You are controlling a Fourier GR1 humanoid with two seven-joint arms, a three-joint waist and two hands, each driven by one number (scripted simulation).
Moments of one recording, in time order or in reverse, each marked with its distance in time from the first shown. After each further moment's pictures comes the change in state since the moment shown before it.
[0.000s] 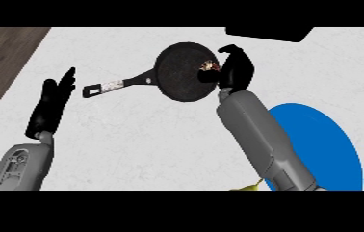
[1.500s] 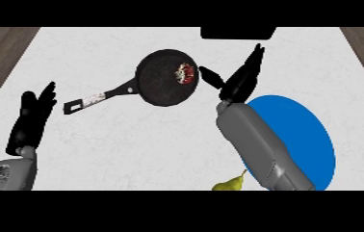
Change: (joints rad) left arm 0.095 0.031 0.074 0.009 0.016 0.013 -0.011; right arm 0.057 -0.003 0.099 0.062 -0.294 -0.599 -0.259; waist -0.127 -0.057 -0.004
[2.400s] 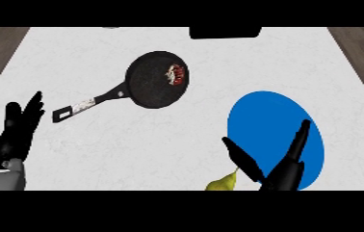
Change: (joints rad) left arm 0.080 0.009 0.043 -0.046 0.012 0.002 0.001; right arm 0.868 -0.116 0.187 -0.968 0.328 0.129 0.096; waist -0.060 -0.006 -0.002
